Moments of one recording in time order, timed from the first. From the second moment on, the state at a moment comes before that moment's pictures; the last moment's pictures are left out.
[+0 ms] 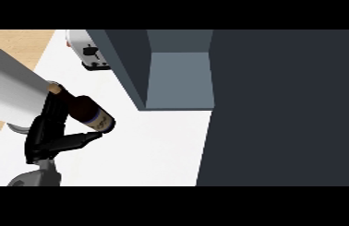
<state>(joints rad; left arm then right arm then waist) -0.07 0.12 0.22 -1.41 0.17 -0.02 -0.08 -0.62 -0.25 0.02 -2.49 -0.08 -0.16 1.04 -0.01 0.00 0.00</state>
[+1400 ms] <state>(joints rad) -0.29 0.17 0.30 -0.72 0.19 -0.17 -0.47 -0.66 -0.27 0.00 -2.49 -0.09 -0.18 1.06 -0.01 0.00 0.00</state>
